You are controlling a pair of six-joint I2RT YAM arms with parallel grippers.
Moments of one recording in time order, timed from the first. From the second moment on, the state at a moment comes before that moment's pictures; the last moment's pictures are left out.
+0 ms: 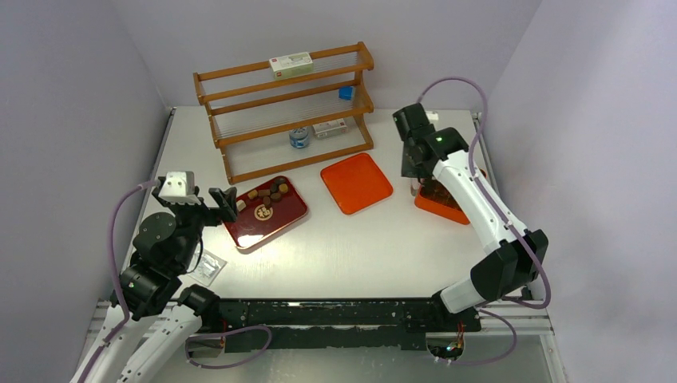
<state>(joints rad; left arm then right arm) -0.48 0.38 0.71 -0.39 -0.37 -0.20 0.45 1.50 1.55 -1.10 0.41 0.43</state>
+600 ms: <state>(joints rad) -0.52 0.37 0.71 -0.39 -0.36 -0.20 0.21 1.48 1.37 -1.13 0.41 0.42</state>
